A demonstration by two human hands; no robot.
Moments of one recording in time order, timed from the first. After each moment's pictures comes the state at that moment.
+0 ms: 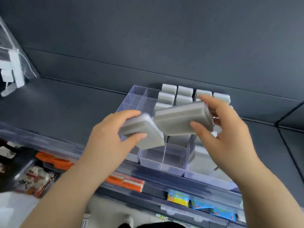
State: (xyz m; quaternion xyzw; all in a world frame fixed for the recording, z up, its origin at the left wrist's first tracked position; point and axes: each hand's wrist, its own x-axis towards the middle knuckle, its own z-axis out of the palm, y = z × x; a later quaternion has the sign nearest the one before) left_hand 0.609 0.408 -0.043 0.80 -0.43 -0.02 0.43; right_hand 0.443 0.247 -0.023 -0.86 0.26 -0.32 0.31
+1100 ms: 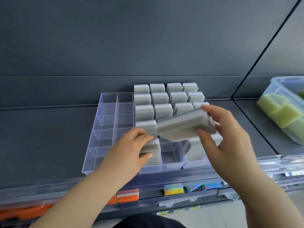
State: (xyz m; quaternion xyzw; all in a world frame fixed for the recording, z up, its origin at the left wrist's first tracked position) left_hand 0.649 0.367 -0.097 0.69 -0.67 -0.09 0.25; right_hand 0.438 0.305 -0.036 -0.80 0.42 -0.37 0.21
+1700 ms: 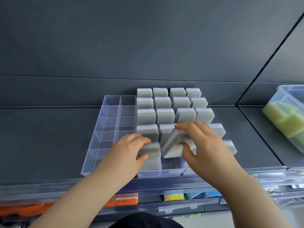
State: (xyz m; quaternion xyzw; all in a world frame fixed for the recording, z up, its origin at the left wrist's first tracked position) left_hand 0.649 0.369 -0.090 0.72 -0.64 -0.11 0.26; right_hand 0.455 0.284 -0.055 -0.90 0.34 -0.26 0.10
